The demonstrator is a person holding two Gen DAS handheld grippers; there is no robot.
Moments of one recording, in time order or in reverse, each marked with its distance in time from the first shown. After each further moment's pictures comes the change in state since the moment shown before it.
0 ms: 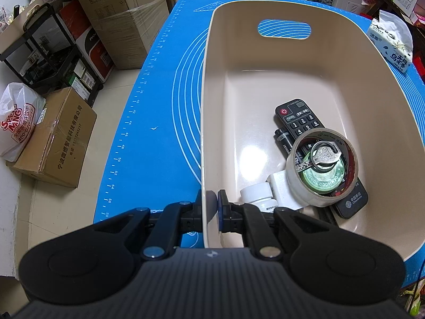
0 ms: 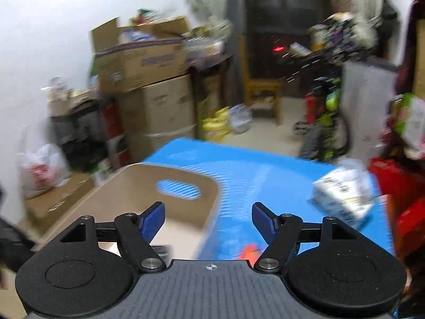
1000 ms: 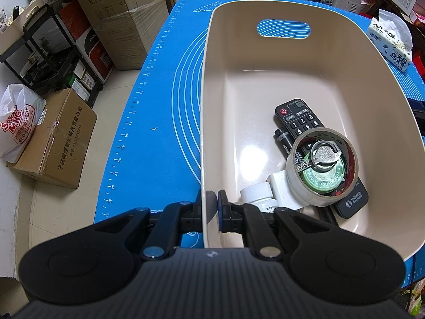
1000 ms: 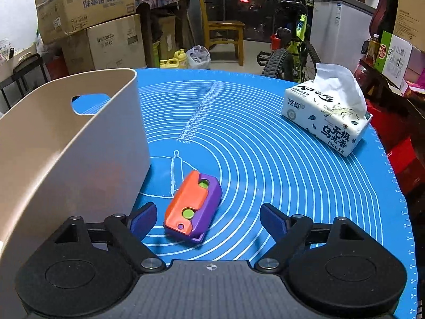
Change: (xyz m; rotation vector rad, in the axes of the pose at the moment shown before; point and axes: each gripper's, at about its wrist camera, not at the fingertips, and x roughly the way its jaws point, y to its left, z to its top) left arm 0.001 -0.001 0.000 0.001 0.000 0.001; right arm 0.107 -0.039 -0.079 0.093 0.256 -0.128
